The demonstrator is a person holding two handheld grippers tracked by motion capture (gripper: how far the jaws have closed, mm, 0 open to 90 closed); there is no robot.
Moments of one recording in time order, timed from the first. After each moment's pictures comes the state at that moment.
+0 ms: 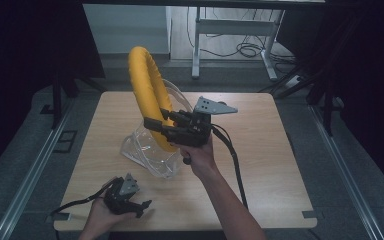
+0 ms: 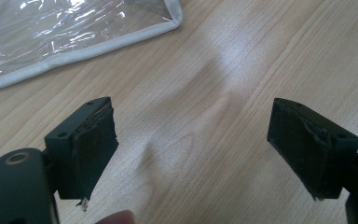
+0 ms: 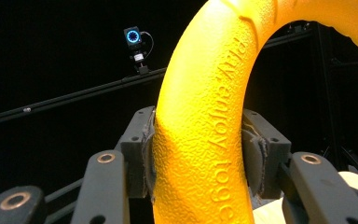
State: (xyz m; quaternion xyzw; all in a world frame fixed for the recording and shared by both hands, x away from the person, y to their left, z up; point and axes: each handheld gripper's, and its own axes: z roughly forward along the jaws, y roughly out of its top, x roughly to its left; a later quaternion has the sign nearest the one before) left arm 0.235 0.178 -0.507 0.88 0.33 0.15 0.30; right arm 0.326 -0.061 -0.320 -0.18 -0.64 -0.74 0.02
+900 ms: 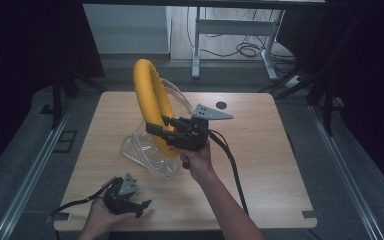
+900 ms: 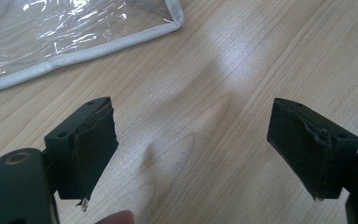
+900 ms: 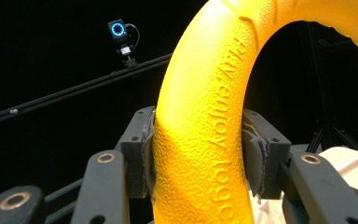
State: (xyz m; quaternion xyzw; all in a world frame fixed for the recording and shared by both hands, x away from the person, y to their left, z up) left arm 0.234 0.179 -0.505 0.88 0.33 0.15 0.30; right arm 0.335 -0.059 -0.352 -0.21 -0.65 -0.73 0.02
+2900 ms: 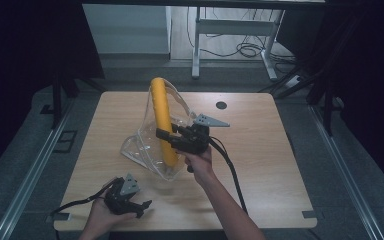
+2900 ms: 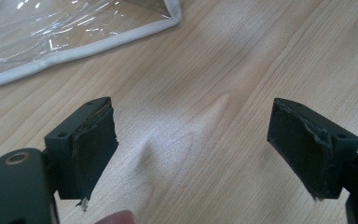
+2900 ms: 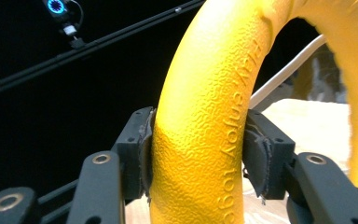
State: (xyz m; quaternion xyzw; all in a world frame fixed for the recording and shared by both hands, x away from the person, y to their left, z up) left arm 0.235 0.177 -0.508 0.88 0.33 0.15 0.30; right arm 0.360 -0.067 -0.414 -0.29 -0.66 -0.69 0.01
